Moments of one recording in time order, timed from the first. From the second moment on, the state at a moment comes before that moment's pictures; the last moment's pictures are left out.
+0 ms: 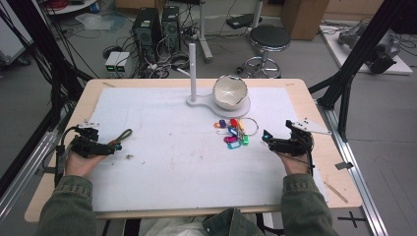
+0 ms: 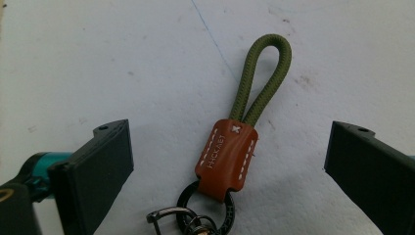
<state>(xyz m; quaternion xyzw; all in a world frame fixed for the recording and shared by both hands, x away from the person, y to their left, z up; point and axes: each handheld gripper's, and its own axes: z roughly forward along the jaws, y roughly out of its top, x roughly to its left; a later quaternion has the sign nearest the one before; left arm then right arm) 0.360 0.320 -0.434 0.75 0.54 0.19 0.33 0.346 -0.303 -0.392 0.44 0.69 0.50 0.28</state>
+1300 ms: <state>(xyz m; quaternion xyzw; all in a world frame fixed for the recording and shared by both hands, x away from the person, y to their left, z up) 0.365 0.327 -0.429 0.78 0.52 0.17 0.32 0.347 -0.303 -0.392 0.44 0.69 0.50 0.28</state>
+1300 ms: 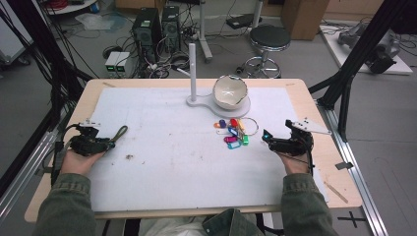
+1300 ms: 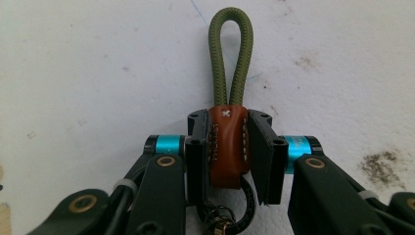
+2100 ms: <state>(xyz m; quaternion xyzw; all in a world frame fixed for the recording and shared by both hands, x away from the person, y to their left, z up) 0.373 0.326 -0.361 0.76 0.50 0.18 0.37 0.343 -0.307 -0.390 0.46 0.68 0.50 0.28</state>
